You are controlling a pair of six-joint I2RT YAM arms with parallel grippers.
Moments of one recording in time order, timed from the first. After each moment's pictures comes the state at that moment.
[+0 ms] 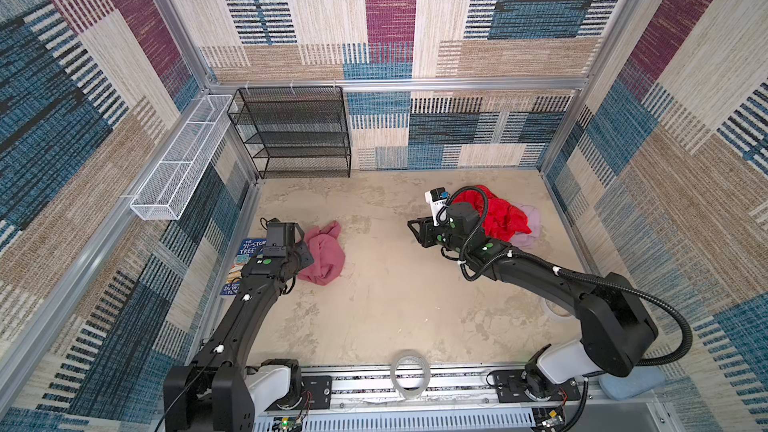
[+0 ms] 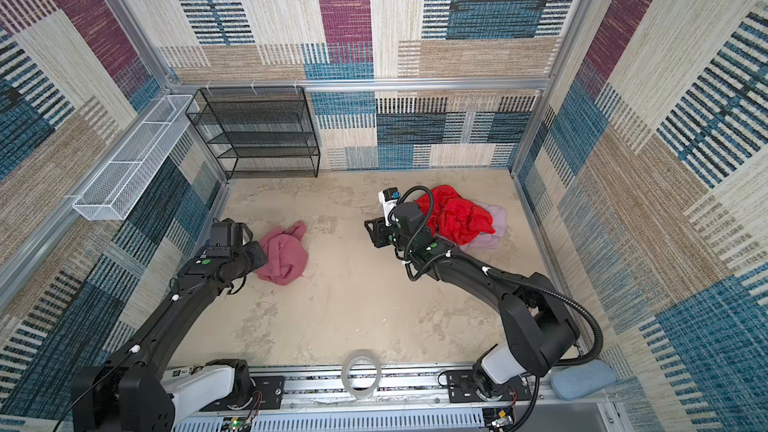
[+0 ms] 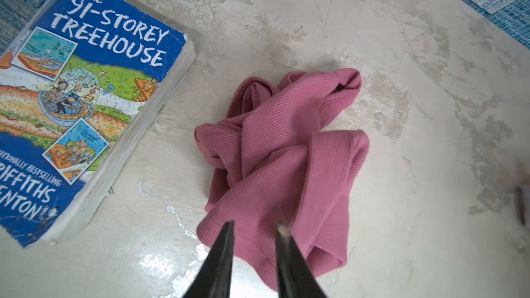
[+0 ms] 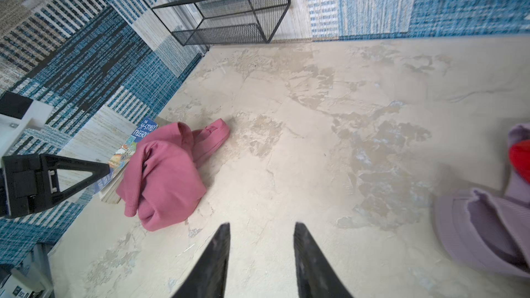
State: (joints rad) left arm -0.04 1.14 0.81 -0.55 -0.10 -0.48; right arm 0.61 1.48 0.96 0.13 -0.11 0.37
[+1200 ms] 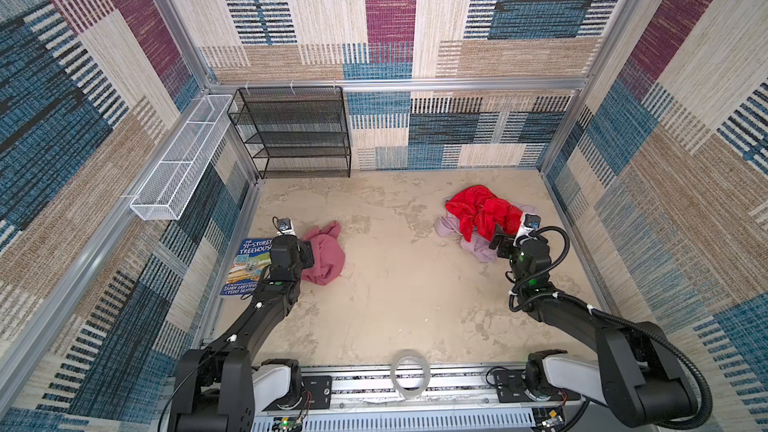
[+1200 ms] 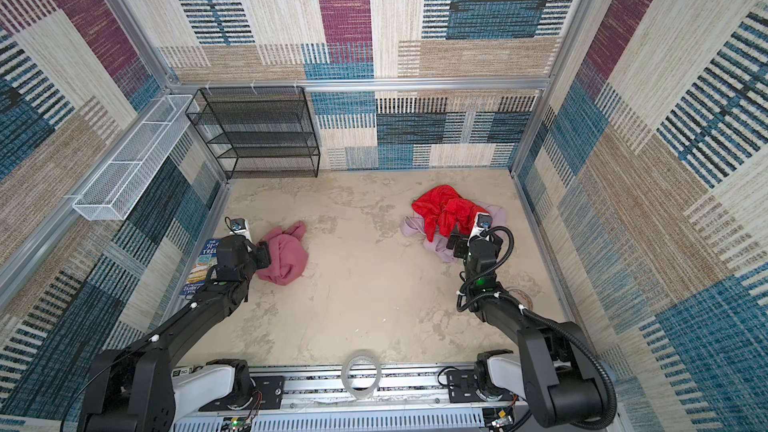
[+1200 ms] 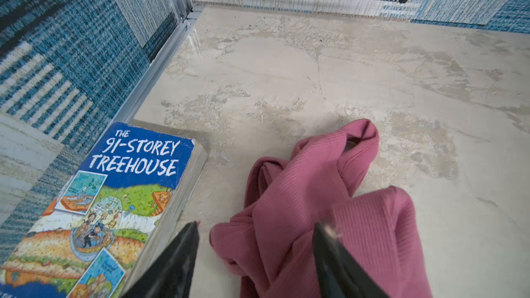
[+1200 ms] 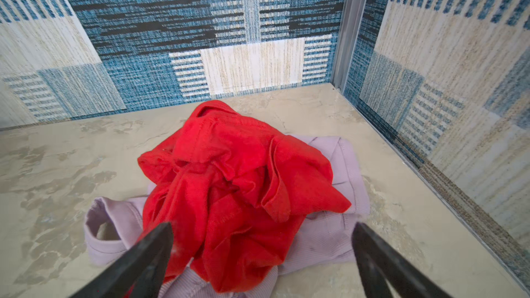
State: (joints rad) left arm -0.05 1.17 0.49 0.17 -0.25 -0.10; right arm 0.12 1.24 0.34 0.68 0.32 0.12
